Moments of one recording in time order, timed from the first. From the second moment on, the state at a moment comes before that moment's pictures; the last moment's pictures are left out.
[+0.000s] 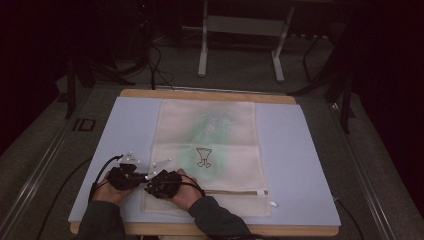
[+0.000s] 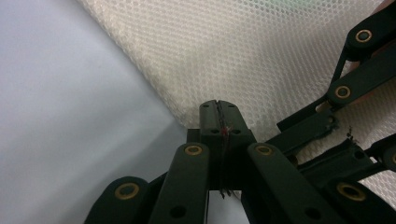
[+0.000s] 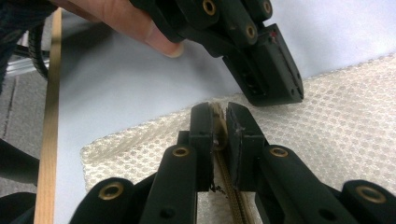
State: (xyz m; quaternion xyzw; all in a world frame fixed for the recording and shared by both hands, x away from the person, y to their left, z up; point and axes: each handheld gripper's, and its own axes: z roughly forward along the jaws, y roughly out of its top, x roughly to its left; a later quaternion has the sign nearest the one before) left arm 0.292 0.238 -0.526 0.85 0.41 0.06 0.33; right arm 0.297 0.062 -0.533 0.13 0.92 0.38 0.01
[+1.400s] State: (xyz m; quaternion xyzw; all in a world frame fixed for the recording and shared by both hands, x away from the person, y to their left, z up) left arm 0.281 0.226 -0.523 0.87 0.38 0.11 0.30; right arm 0.294 0.051 -0.532 0.13 0.92 0.37 0.01
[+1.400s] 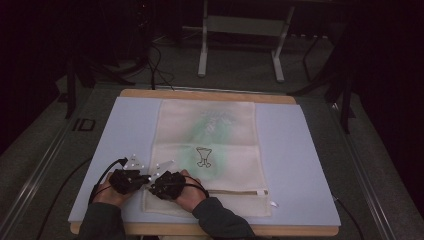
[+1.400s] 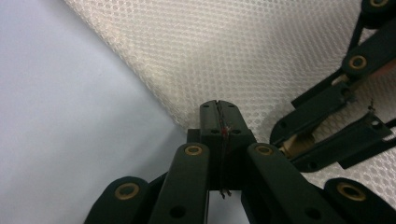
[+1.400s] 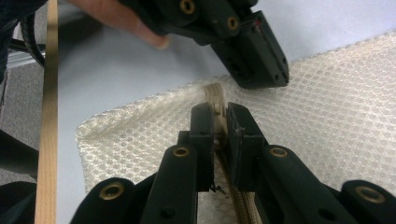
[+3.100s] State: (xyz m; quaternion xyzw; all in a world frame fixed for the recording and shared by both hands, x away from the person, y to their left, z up) left arm 0.280 0.223 -0.522 0.88 0.37 0.10 0.29; right arm 0.291 0.043 -0.527 0.12 0.93 0.35 0.02
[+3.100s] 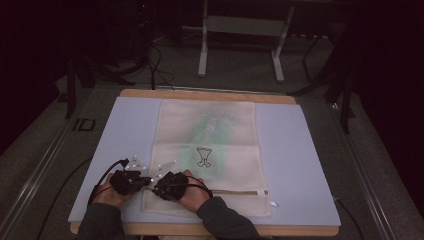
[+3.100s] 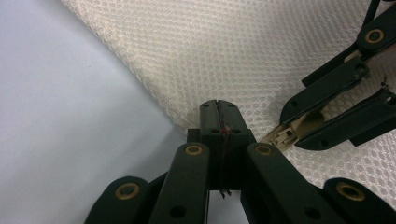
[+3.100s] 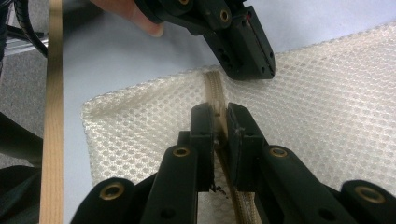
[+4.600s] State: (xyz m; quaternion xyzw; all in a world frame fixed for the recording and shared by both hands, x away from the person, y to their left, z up) left arm 0.281 0.224 -0.522 0.87 0.38 0.09 0.29; right arm 0.284 0.033 -0.522 0.10 0.93 0.34 0.03
